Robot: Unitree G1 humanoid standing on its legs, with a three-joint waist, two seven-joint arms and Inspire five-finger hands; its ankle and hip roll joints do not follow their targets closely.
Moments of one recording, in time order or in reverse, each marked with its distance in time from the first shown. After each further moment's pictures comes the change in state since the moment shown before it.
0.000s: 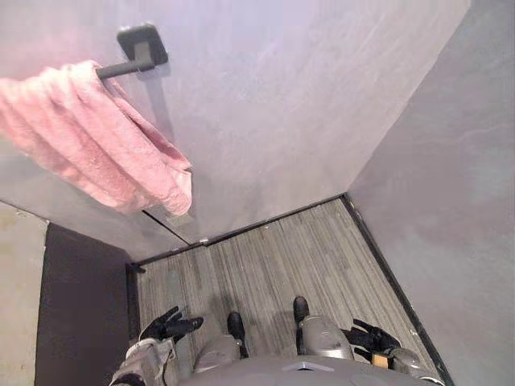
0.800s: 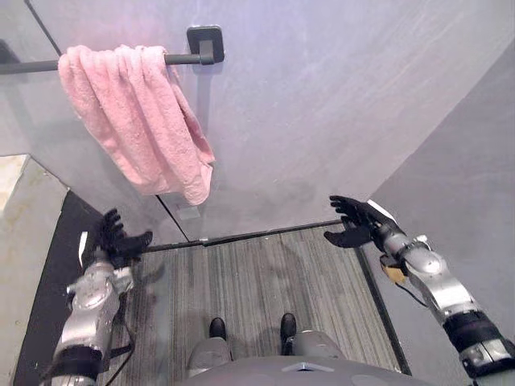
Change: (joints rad) left arm -0.029 0.265 0.140 -0.798 0.120 0.041 0.280; right arm -0.210 -0.356 0.159 -0.945 -0.164 0.110 0.101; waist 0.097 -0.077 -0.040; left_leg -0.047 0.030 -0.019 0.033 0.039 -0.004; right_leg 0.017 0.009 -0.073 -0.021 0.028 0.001
